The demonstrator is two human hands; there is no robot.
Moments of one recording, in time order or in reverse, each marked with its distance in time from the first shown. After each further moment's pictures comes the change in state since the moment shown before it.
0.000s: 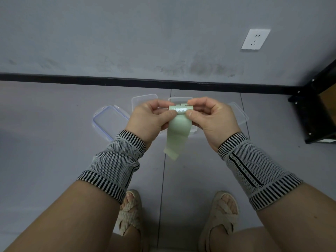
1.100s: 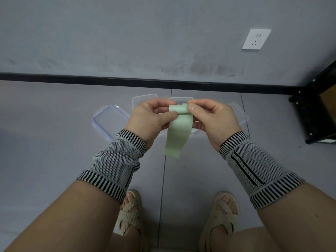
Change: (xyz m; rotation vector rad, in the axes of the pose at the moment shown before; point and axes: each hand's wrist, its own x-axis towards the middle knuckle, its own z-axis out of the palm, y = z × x) left_hand 0.000 0.001 -0.001 -0.079 -0.032 0.015; right_hand 0.000 -0.002 0.001 0.047 0.007 0.068
